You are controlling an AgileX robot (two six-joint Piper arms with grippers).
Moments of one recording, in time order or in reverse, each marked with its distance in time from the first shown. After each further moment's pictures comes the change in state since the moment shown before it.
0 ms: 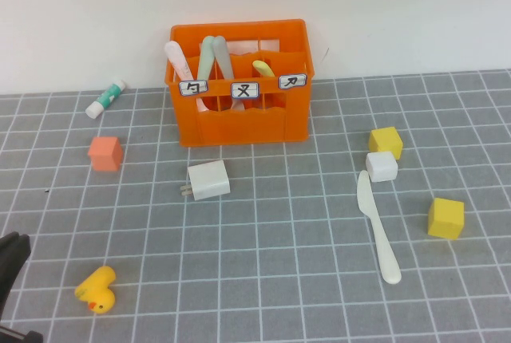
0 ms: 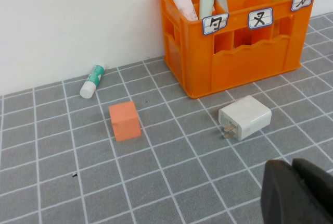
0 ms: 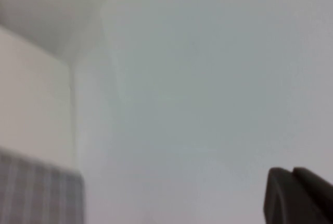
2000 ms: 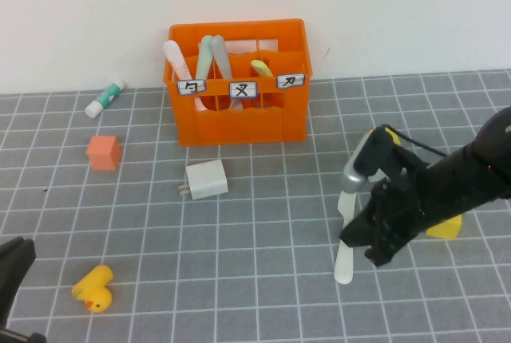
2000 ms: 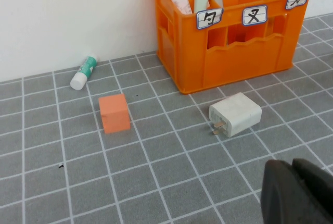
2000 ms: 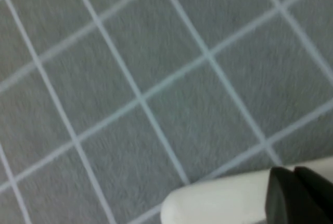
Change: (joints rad) right arm -0.180 0.075 1.084 -0.103 -0.111 0.295; left arm 0.000 0.000 0.018 -0.045 -0.006 0.001
